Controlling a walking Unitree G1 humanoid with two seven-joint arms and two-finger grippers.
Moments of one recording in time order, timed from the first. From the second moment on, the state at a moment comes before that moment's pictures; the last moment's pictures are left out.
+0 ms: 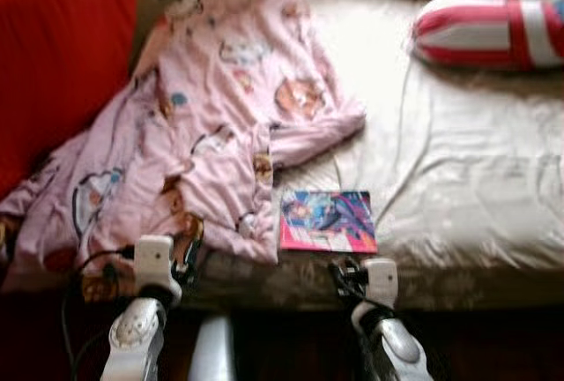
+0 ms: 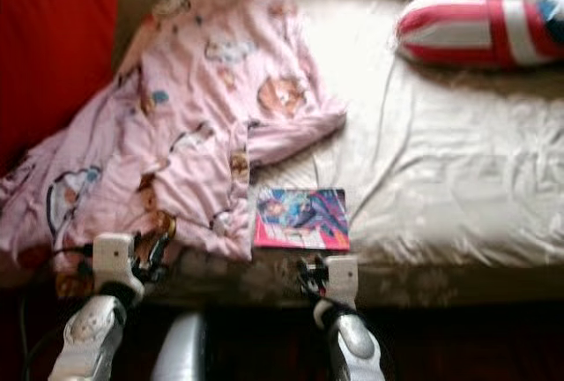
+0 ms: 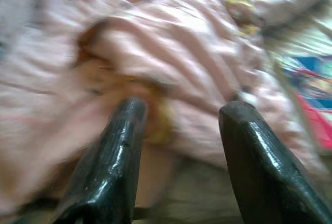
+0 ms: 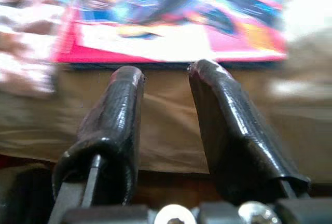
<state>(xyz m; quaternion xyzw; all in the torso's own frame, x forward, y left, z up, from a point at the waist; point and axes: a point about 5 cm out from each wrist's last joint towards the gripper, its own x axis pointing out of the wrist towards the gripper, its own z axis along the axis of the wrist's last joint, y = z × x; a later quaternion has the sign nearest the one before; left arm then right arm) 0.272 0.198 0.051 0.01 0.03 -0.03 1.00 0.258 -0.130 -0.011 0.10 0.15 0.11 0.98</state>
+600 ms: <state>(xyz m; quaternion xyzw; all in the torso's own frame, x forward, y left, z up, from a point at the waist) 0.274 0.195 0.053 0.01 0.03 -0.03 1.00 0.275 -0.136 0.007 0.12 0.10 0.08 0.98</state>
